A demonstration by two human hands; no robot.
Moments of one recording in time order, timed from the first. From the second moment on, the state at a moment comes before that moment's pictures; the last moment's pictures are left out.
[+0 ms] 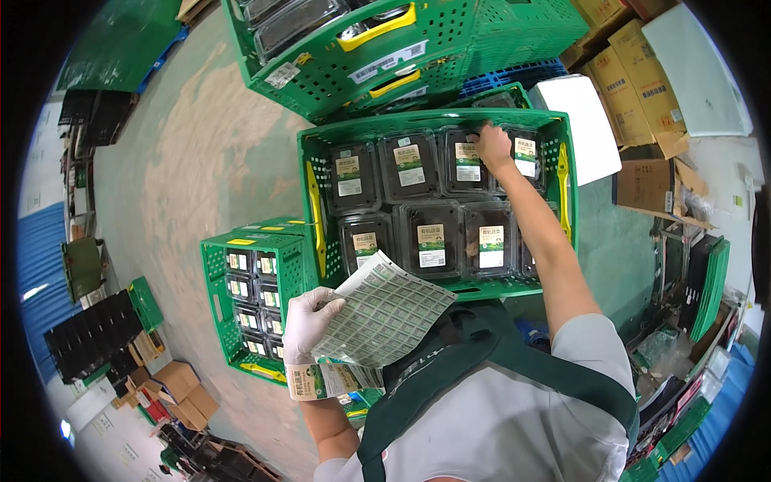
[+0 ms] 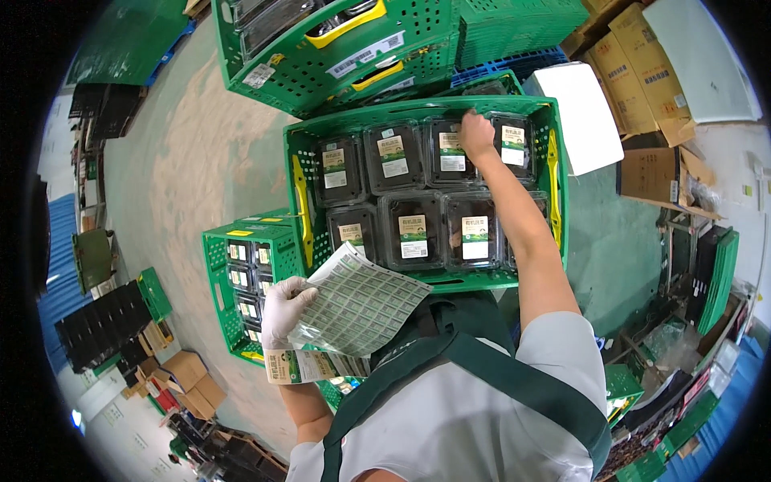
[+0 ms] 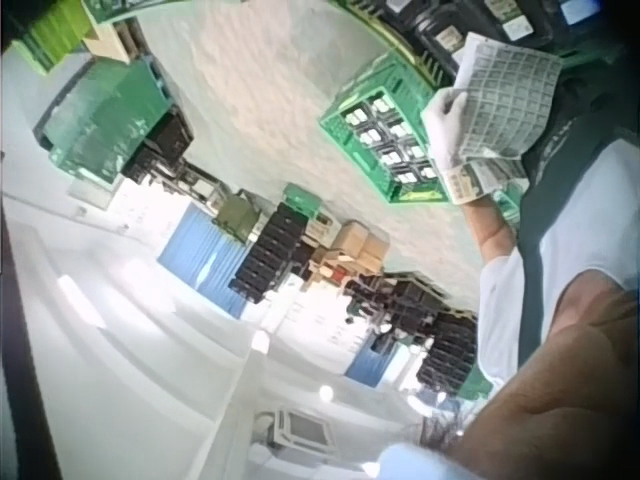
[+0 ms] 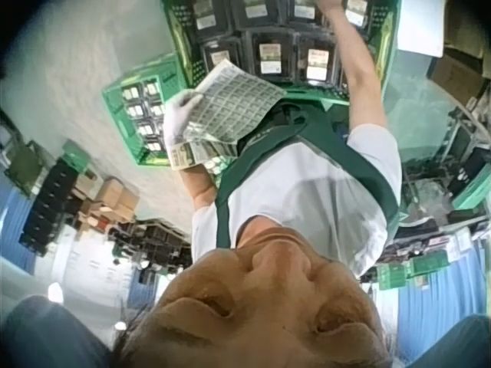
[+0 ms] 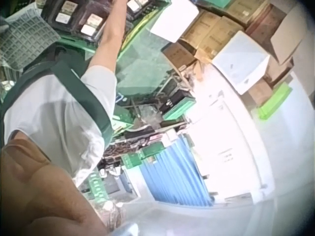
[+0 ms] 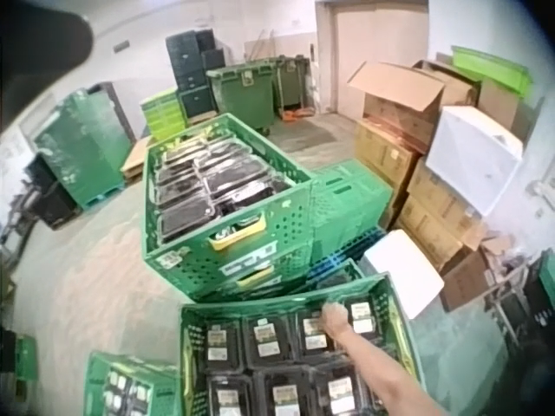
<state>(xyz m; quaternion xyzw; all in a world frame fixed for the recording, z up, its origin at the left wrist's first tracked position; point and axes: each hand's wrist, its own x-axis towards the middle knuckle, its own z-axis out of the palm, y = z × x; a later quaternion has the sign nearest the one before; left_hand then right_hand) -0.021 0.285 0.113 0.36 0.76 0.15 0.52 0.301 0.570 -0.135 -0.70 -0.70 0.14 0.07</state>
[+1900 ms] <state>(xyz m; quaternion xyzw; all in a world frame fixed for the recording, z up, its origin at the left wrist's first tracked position) 0.047 0.306 0.115 0.73 0.61 0.15 0.27 0.293 0.368 0.078 -0.35 -0.85 0.37 0.12</state>
